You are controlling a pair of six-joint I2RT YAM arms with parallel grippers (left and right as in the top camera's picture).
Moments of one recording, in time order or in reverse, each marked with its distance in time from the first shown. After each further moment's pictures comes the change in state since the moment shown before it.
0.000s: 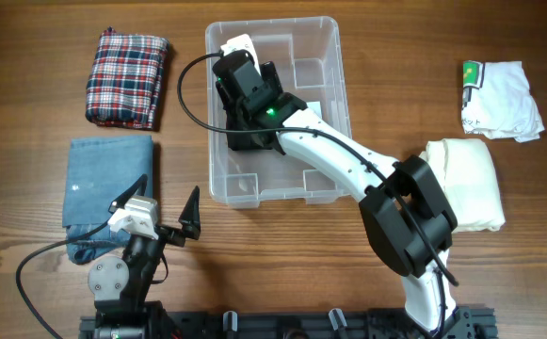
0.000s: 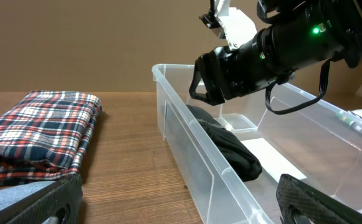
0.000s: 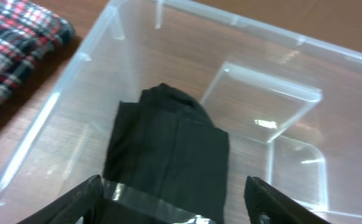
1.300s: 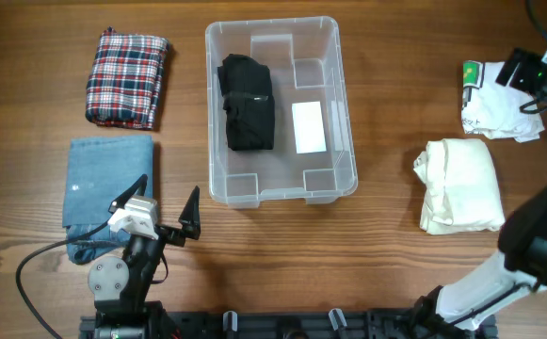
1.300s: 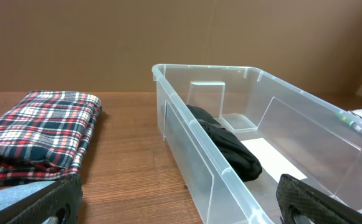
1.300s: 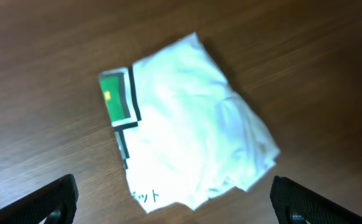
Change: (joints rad) left arm 0.000 0.000 0.000 0.000 0.000 0.000; right arm -1.173 -0.188 -0.001 -0.452 -0.408 -0.167
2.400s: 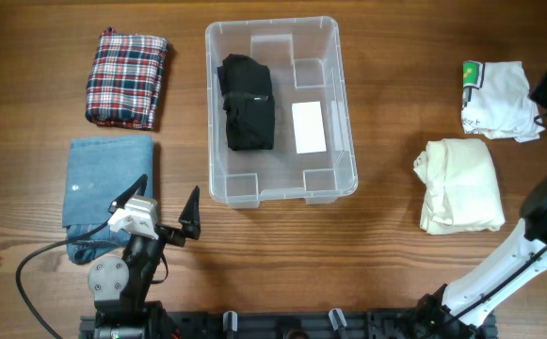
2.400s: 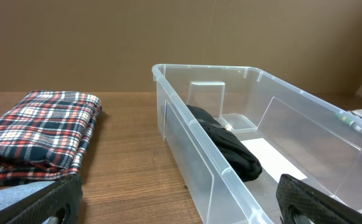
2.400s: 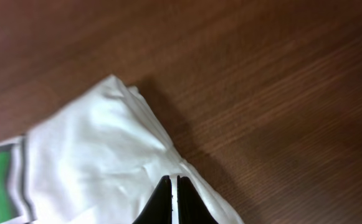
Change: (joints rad) left arm 0.000 0.000 0.000 0.000 0.000 0.000; right arm -0.167 0.260 -0.013 0.375 -0.143 -0.006
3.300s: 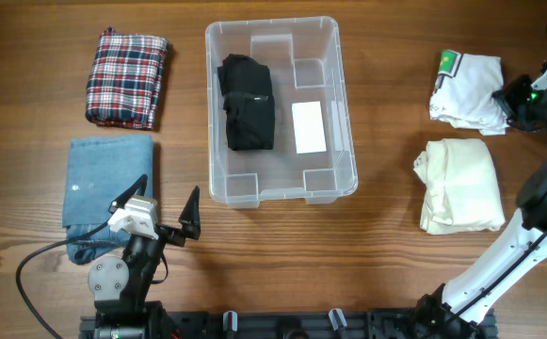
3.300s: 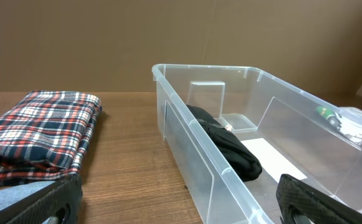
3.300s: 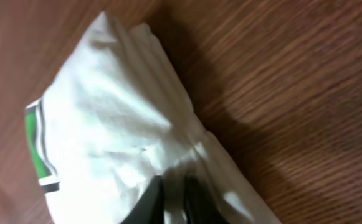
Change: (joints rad) left arm 0.000 0.000 0.000 0.000 0.000 0.000; right arm 0.031 0.081 0.011 -0.109 -0.316 0.304
